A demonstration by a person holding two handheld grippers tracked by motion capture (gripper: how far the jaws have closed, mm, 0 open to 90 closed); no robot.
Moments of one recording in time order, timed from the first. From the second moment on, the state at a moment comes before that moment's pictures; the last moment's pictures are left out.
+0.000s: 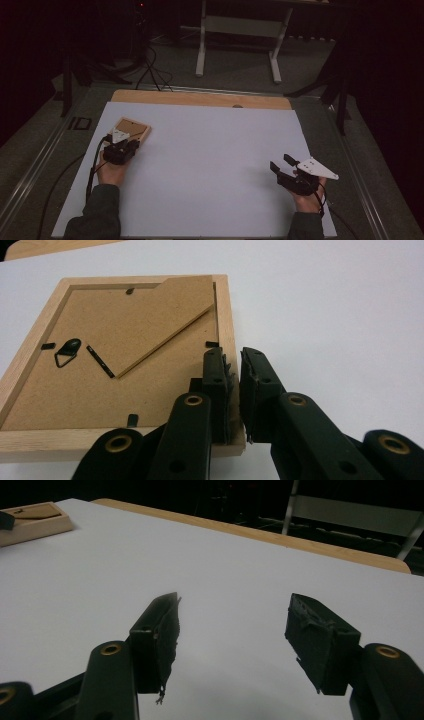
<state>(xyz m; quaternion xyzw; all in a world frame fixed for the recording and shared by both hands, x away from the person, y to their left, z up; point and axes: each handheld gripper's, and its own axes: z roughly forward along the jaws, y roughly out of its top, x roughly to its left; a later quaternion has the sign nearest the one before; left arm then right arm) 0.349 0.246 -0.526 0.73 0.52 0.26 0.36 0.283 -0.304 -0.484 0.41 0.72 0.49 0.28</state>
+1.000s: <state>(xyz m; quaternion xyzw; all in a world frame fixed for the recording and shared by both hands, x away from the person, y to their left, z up) 0.334 0.194 -0.525 0.77 0.46 0.23 0.38 0.283 -0.303 -0.484 0.41 0.72 0.49 0.27</state>
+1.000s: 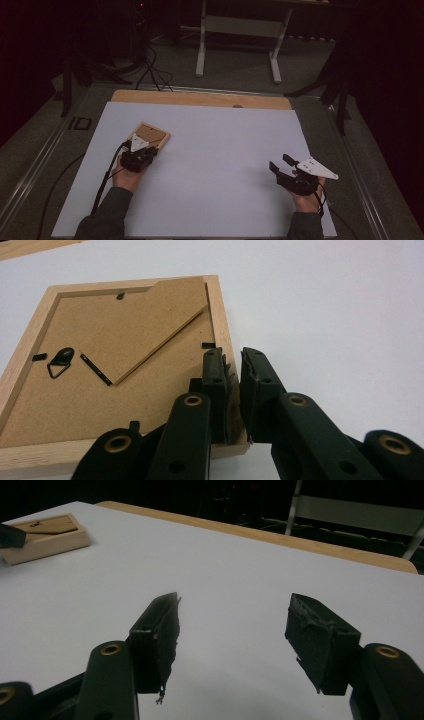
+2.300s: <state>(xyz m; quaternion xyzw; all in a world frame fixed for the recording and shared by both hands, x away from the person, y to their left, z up) 0.305 0.117 -0.526 0.82 0.37 0.19 0.41 0.289 -0.302 -0.484 0.41 0.71 0.50 0.27</state>
